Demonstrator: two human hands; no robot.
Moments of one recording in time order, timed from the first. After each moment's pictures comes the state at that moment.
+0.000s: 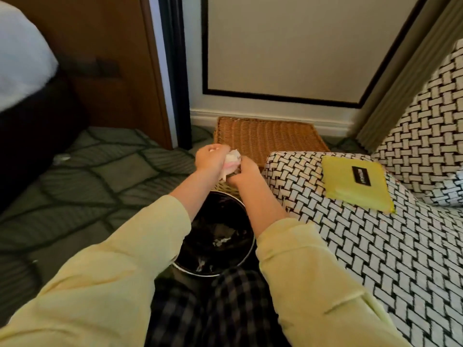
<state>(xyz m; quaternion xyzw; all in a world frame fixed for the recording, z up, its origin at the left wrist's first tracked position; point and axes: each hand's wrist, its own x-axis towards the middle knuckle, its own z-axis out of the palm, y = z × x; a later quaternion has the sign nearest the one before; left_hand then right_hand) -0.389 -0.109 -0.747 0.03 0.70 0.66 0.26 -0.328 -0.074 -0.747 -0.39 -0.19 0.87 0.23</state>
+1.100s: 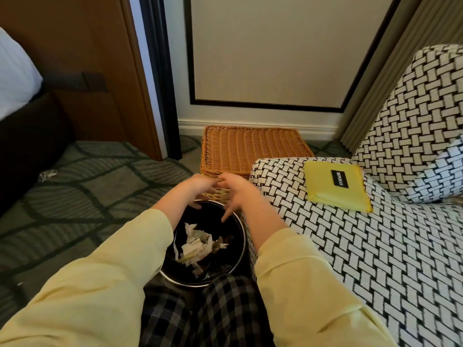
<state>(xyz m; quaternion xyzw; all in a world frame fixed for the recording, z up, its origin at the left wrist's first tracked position) -0.400 -0.118 -0.761 0.18 0.80 0.34 0.46 -0.310 -0.066 -0.762 -0.45 -0.48 0.76 0.03</state>
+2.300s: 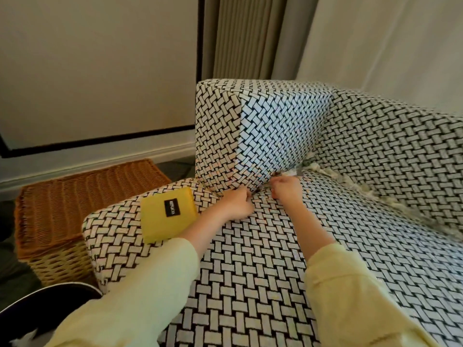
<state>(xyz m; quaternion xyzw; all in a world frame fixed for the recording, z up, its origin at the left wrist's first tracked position) -0.090 0.026 -0.692 0.71 0.61 0.14 0.32 0.045 0.068 -0.698 -0.70 -0.50 0.29 0.42</state>
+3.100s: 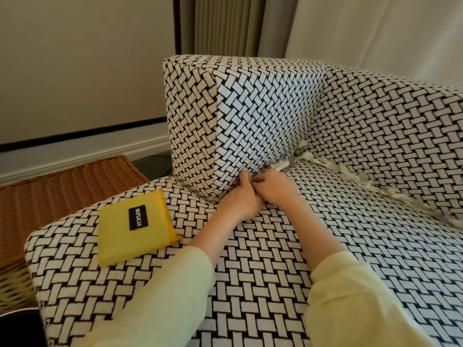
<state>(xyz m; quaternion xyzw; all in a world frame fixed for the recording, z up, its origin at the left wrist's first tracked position) -0.043 0.053 -0.709 0.72 0.60 0.20 0.28 0.057 0.088 -0.701 -0.69 -0.71 0.10 0.10</state>
